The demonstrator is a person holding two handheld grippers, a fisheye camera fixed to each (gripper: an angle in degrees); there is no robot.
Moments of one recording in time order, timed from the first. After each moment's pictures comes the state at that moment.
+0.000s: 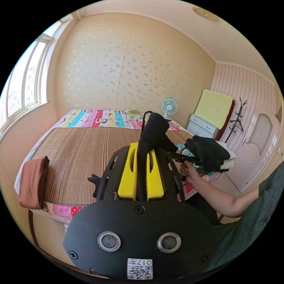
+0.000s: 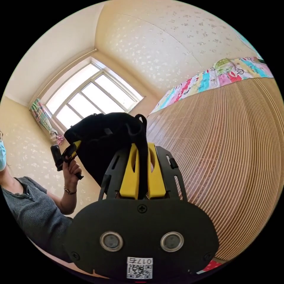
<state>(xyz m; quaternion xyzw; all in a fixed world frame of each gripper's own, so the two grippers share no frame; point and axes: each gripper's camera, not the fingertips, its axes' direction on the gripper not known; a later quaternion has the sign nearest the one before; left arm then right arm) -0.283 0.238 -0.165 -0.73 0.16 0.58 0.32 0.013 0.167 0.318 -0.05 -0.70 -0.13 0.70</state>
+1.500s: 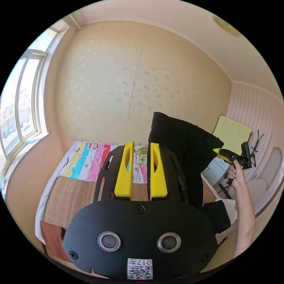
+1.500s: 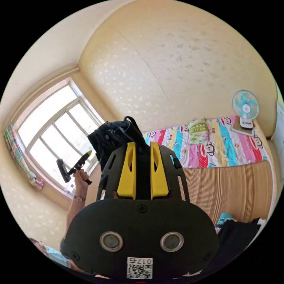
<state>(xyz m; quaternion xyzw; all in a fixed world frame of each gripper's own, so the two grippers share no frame) -0.097 0.753 0.130 -0.71 0.10 0.60 0.36 -0.018 -0.332 0.168 -0.03 -0.58 -0.04 0.81</state>
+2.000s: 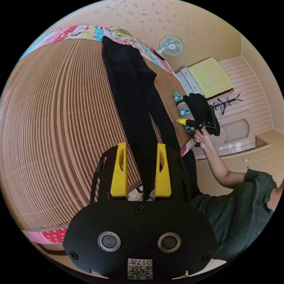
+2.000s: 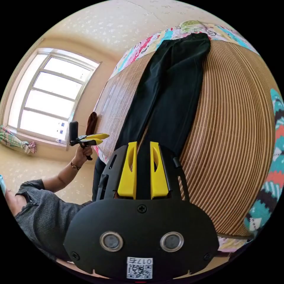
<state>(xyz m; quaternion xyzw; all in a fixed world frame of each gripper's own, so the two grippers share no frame) -0.641 0.407 0.054 -0.92 -0.07 0.38 0.05 -0.009 0.084 0.429 -0.32 -0.56 -0.15 0.75</state>
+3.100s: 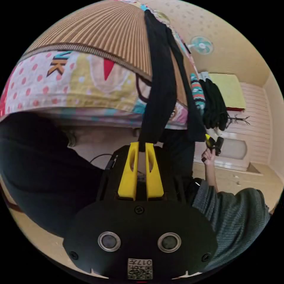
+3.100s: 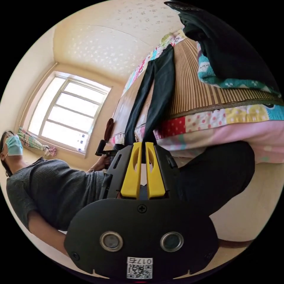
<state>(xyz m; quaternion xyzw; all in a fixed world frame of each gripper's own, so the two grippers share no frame) -0.684 0.186 0.119 -0.89 -0.25 0.36 0.06 0.323 0.062 0.436 -0.24 -0.61 -0.04 0.76</state>
